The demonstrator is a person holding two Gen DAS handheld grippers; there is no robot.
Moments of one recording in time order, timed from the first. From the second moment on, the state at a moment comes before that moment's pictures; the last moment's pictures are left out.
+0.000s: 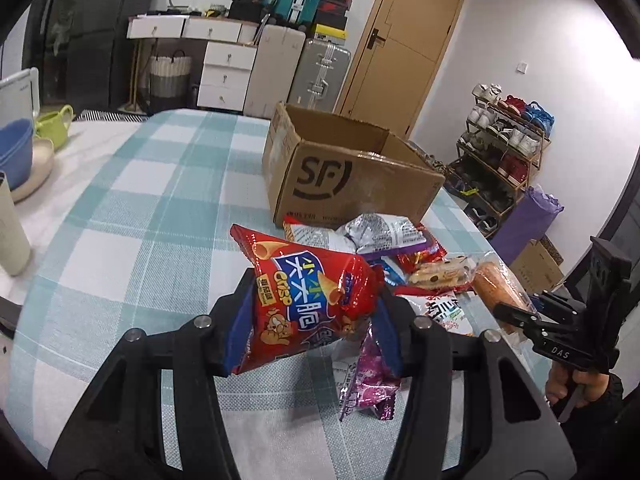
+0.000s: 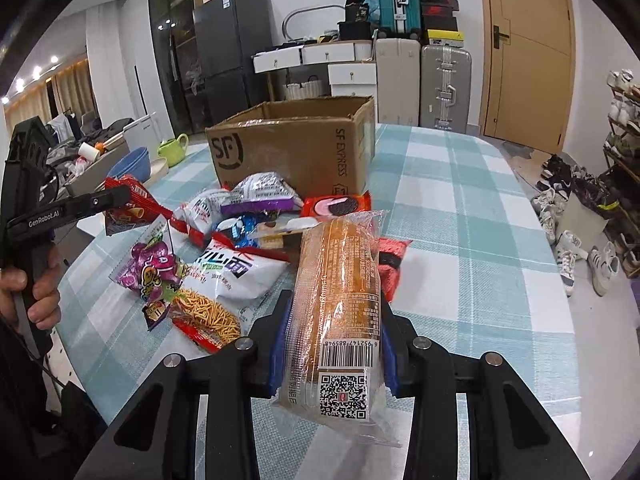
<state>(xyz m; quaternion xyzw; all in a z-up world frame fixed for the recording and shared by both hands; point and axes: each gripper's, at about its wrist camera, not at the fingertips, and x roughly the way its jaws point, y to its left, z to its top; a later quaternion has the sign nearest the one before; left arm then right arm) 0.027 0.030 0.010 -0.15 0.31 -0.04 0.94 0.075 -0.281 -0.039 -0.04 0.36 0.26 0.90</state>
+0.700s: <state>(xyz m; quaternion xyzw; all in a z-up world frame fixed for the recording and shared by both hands) 0.038 0.009 0.071 -0.09 0.26 -0.01 0.96 0.105 -0.255 0.026 0.00 0.29 0.30 0.91</state>
